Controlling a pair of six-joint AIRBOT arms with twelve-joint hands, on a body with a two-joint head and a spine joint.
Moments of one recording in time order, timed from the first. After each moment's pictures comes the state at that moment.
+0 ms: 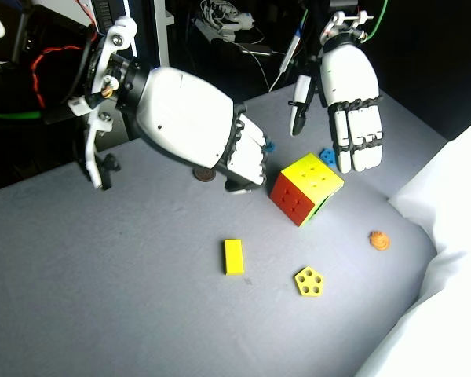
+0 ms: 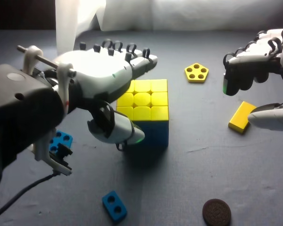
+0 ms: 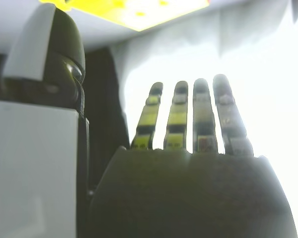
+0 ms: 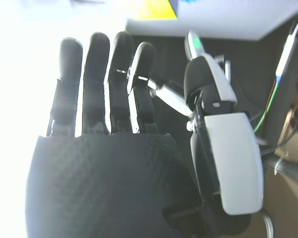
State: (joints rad) left arm 0.27 -0.95 0.68 -1.53 -0.58 2.41; right arm -0.28 -0.57 0.66 -0.44 0.18 -0.43
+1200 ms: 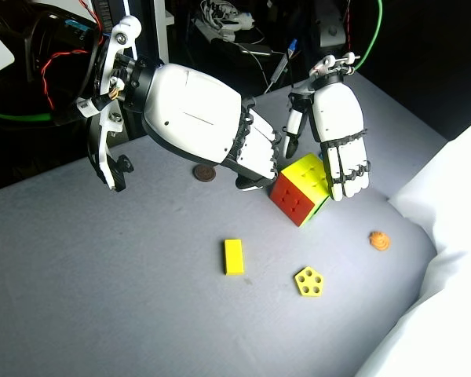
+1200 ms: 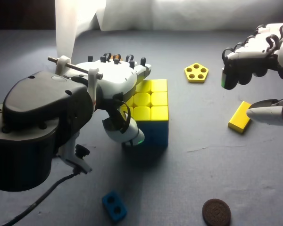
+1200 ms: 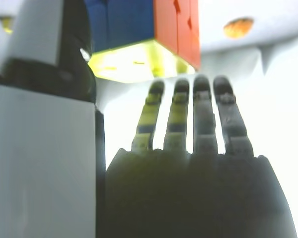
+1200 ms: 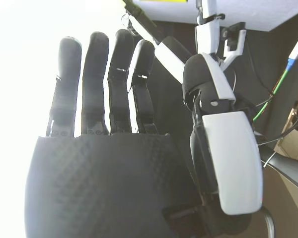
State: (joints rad) left arm 0.30 -1.12 0.82 -1.63 -0.73 2.41; right arm -0.31 -0.58 0.66 -0.22 0.24 -0.70
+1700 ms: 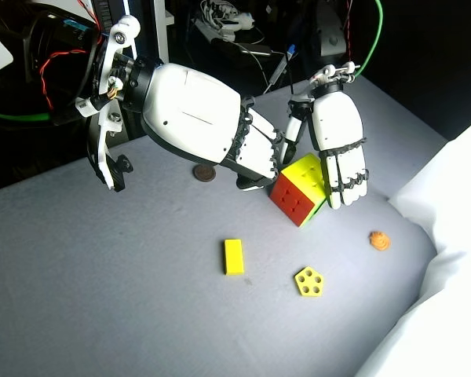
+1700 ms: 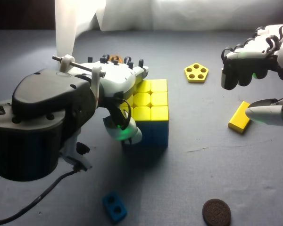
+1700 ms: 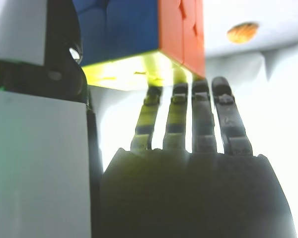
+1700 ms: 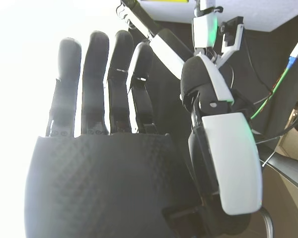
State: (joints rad) left arm 0.30 -1.16 0.87 -1.68 -0.73 2.46; right arm -0.31 -0.58 0.66 -0.22 0.24 -0.70
